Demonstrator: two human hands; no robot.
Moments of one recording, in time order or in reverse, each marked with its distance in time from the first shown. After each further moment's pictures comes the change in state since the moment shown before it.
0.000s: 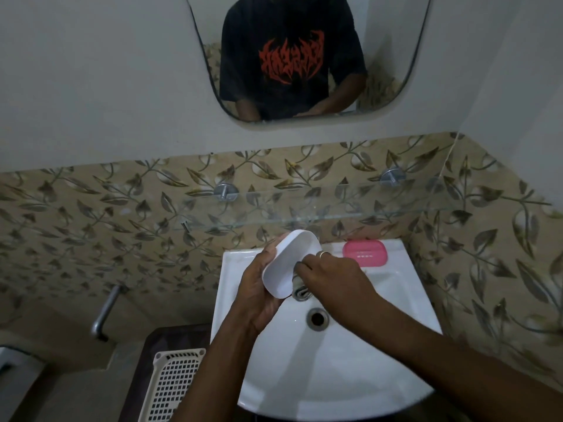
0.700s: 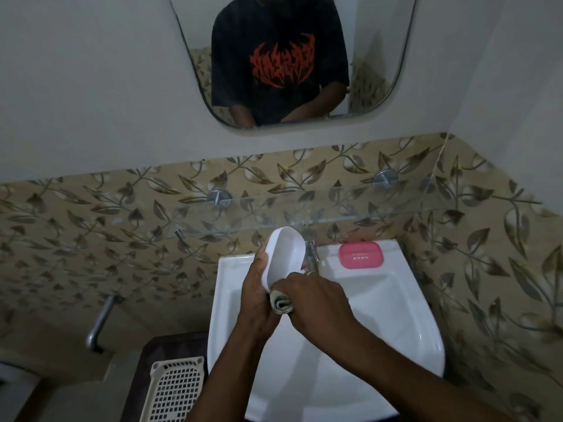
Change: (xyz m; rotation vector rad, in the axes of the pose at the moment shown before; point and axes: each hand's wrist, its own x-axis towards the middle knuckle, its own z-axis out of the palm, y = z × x) left_hand 0.011 -0.016 -0.008 -0.067 0.138 -0.050; right_hand 0.001 -0.033 -0.005 0.498 -0.162 0.283
